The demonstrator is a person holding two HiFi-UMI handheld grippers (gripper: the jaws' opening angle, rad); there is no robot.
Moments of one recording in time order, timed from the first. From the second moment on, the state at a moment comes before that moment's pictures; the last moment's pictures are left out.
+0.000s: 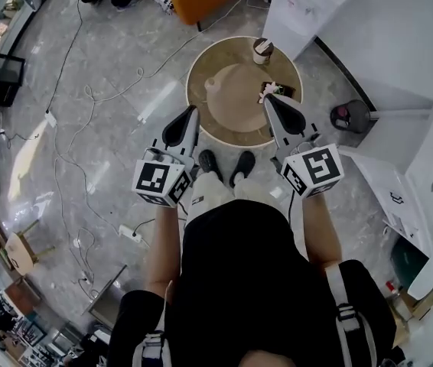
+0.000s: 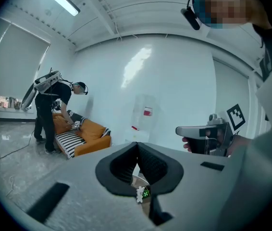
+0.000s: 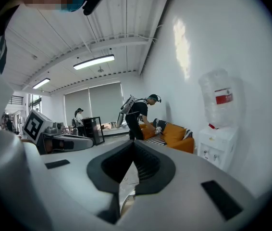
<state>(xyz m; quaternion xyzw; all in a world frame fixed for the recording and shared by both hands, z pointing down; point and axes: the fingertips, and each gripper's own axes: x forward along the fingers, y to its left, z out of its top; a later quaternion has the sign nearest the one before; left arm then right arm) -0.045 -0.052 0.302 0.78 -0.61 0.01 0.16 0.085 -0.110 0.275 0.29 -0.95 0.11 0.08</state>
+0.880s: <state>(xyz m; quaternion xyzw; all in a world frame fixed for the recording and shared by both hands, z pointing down) -0.095 -0.113 0.435 0.83 -0.53 0.07 0.18 0.011 -0.137 0.371 0.33 -0.92 0.14 0.15</state>
